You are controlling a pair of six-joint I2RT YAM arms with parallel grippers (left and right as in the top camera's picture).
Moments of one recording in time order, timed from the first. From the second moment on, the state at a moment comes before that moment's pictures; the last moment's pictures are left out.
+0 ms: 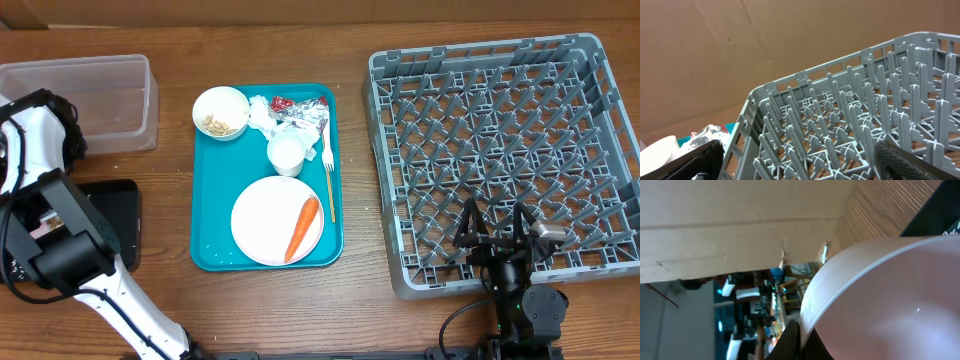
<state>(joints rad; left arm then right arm) 0.50 2.20 1.78 -1.37 -1.25 -0.26 -0.04 0.01 0.02 -0.03 -0.07 0.33</state>
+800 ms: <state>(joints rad) 0.67 1.70 1.78 -1.27 -0.36 -0.18 -0.04 0.01 0.02 -0.03 -0.07 0.33</state>
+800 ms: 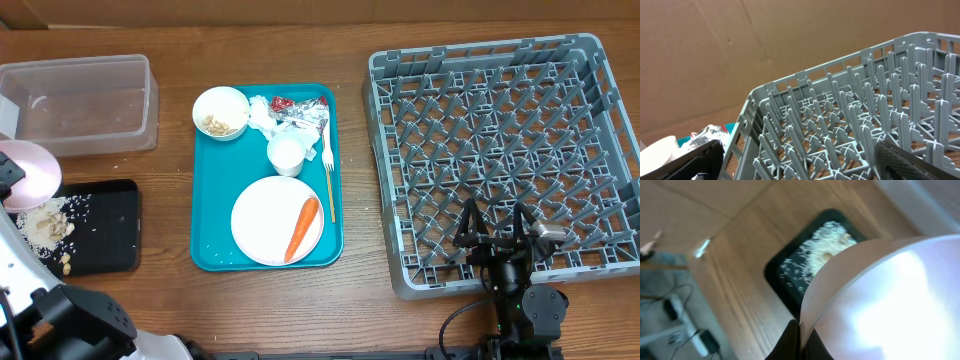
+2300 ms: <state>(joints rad) 0.16 1.69 1.78 -1.27 0.32 0.14 -0.04 0.01 0.02 -0.03 -0.07 0.33</state>
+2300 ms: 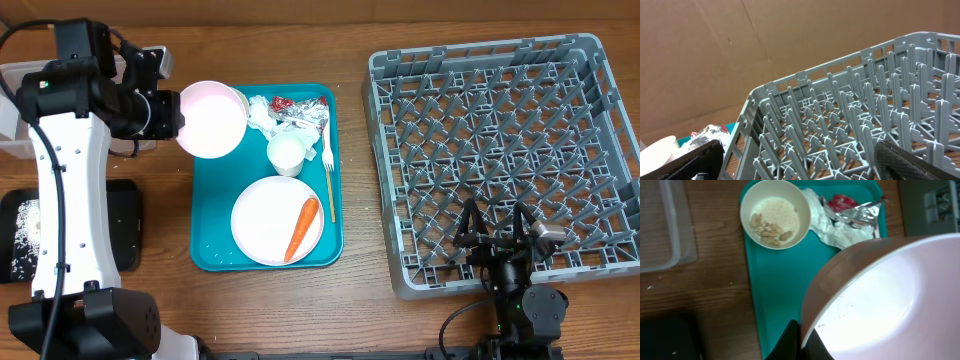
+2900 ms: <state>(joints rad) 0.17 1.69 1.78 -1.48 0.31 -0.29 -0.04 0.01 0.02 -0.03 -0.07 0.33</state>
